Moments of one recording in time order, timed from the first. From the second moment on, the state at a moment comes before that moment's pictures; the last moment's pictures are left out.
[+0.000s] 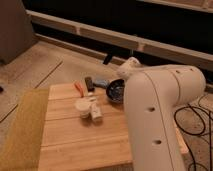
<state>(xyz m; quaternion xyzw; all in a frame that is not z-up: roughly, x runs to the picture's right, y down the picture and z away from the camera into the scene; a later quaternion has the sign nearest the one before) 0.166 0.024 0.960 -0.07 0.23 0.67 0.70</state>
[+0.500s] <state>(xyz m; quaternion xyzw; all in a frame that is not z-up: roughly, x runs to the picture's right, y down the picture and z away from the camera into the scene) 0.131 0.087 0.939 -0.13 0.20 0.64 0.73</state>
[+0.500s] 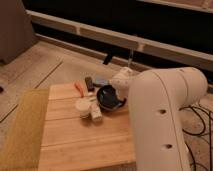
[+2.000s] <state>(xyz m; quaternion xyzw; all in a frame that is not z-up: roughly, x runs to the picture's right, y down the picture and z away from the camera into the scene) 0.182 0.027 0.944 -0.04 0.25 0.64 0.73</state>
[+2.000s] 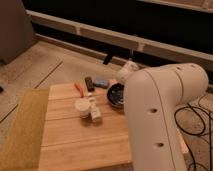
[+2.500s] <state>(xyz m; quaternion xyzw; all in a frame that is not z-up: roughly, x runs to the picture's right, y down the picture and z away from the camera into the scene) 0.127 0.061 0.939 -0.08 0.22 0.60 0.76</state>
